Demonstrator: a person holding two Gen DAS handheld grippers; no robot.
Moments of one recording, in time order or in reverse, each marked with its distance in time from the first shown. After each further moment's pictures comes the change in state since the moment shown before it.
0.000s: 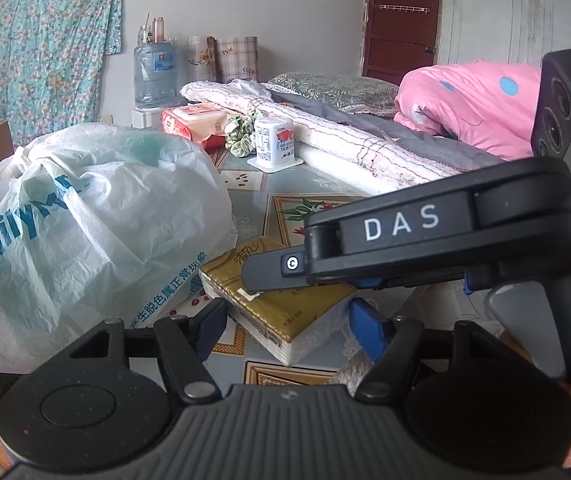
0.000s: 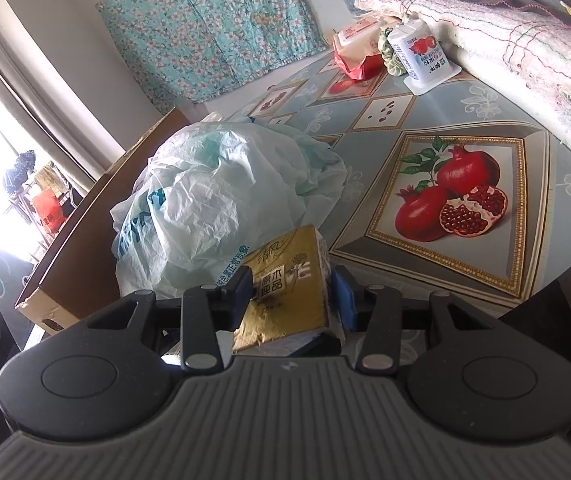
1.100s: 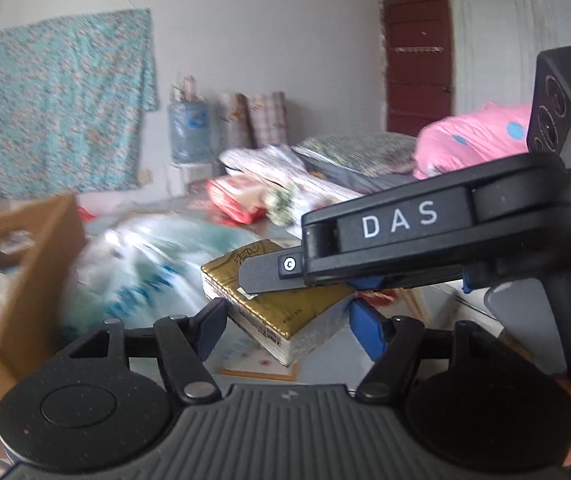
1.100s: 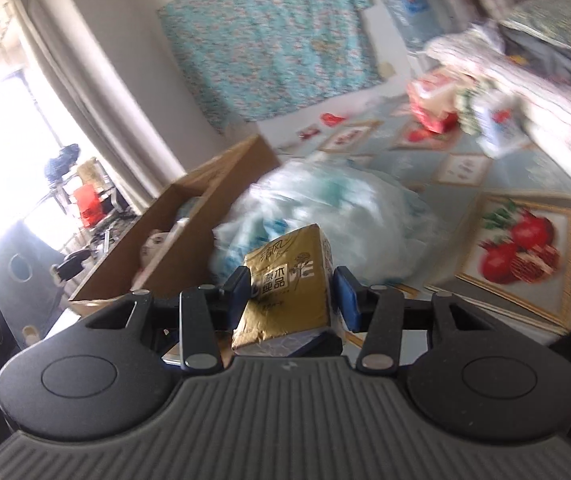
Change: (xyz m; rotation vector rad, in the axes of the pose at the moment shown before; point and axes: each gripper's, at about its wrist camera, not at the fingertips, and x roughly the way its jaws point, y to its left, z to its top) left arm -0.095 0.012 0.020 0.024 -0.166 0.149; right arm -0.036 0.092 0.018 -0.160 -0.064 0.162
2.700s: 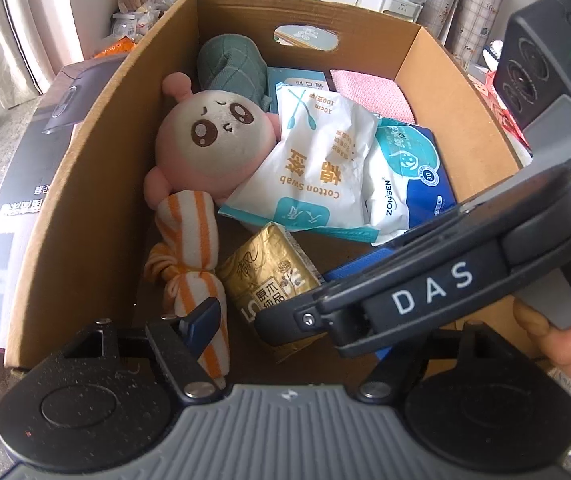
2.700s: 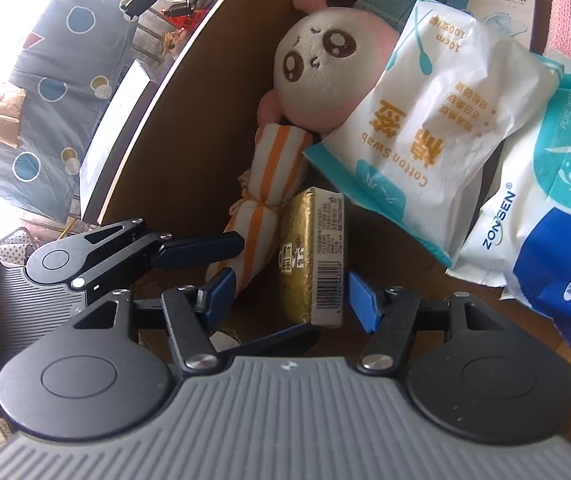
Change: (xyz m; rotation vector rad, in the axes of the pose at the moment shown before) left arm -0.003 0.321 -0.006 -0.461 0.637 0.204; right arm 0.356 0.198 0.024 -0.112 0.980 0.252
